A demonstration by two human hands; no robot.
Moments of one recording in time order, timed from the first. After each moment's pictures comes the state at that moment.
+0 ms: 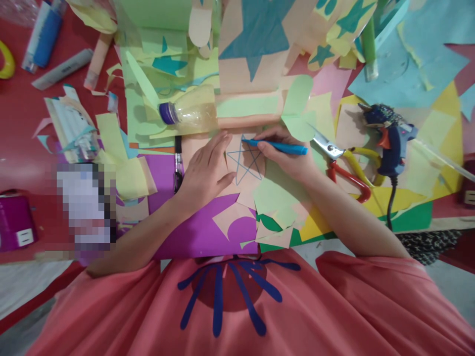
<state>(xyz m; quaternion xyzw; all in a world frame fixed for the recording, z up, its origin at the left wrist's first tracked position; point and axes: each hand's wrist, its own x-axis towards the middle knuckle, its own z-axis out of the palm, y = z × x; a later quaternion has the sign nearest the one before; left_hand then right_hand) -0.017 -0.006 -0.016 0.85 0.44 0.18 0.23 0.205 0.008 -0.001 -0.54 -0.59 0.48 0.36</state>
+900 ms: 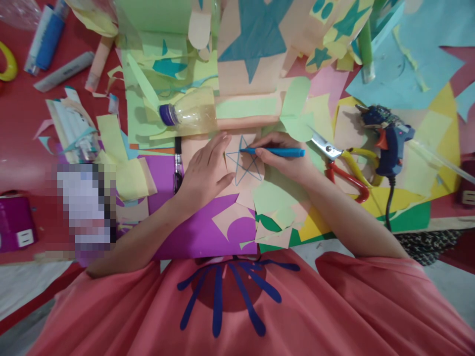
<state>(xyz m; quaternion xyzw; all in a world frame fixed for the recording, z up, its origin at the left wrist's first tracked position) -0.020 -0.004 -0.019 0.85 0.43 0.19 0.25 0.208 0.006 -0.002 -0.52 -0.60 0.50 0.34</state>
